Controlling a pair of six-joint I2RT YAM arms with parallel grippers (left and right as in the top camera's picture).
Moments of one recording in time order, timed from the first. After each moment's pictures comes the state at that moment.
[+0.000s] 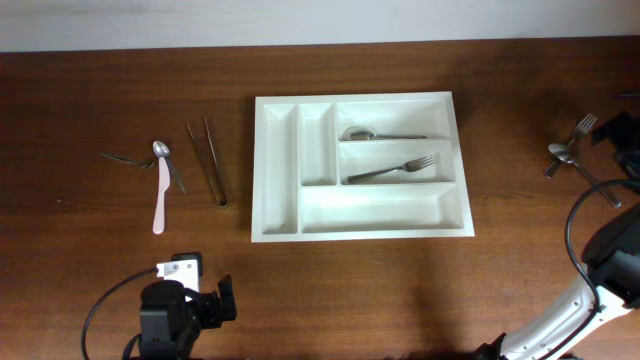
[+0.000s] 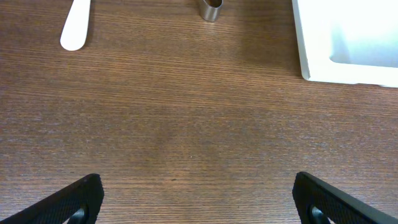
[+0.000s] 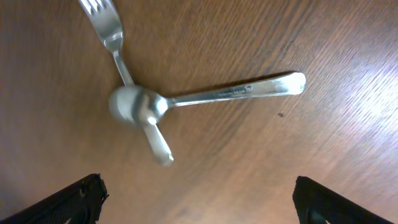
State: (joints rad) left arm -0.03 0.28 0.27 -0.80 0.01 -0.12; right arm -0.67 2.17 1.99 -1.16 -0.05 0.45
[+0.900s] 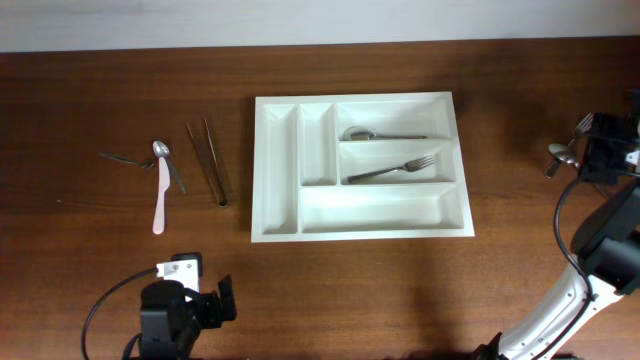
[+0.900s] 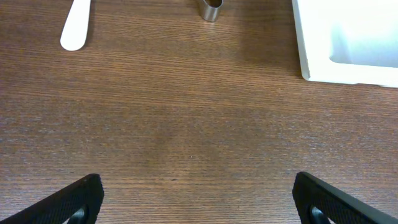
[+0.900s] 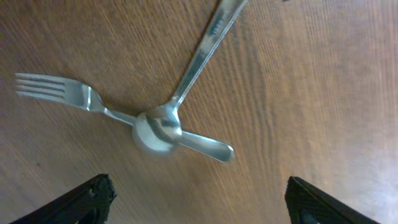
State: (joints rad) left arm -0.03 0.28 0.27 -0.80 0.01 -0.12; right arm -0.59 2.23 1.99 -1.14 -0.01 1.40
